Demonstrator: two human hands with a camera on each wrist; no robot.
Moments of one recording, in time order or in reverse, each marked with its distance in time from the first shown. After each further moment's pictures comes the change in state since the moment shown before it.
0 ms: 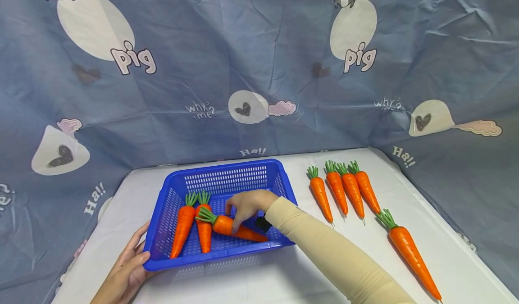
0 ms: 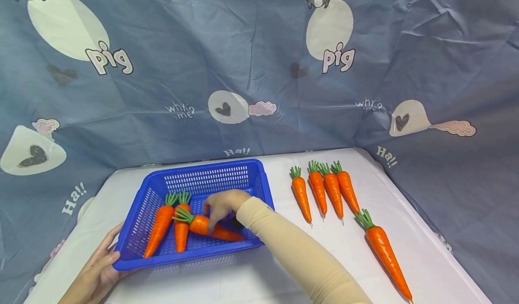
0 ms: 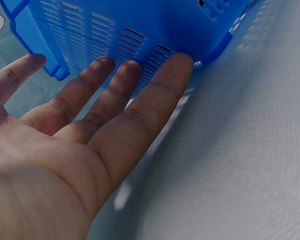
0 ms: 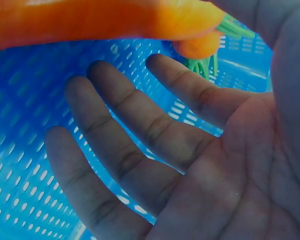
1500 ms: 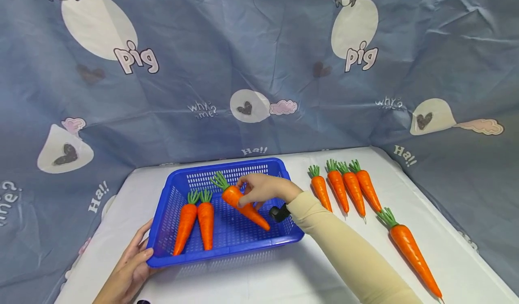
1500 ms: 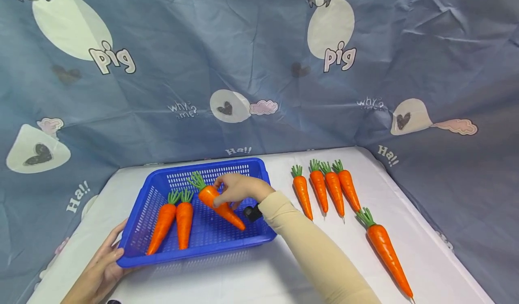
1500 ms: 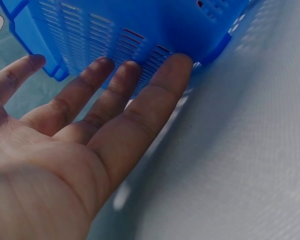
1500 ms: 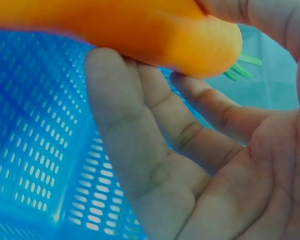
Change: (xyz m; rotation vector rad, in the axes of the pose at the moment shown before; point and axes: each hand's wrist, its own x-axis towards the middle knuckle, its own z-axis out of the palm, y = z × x) left_hand -0.001 0.002 0.008 0.077 0.120 -0.050; right_hand -0.028 0.026 -0.027 0.417 0.153 -0.107
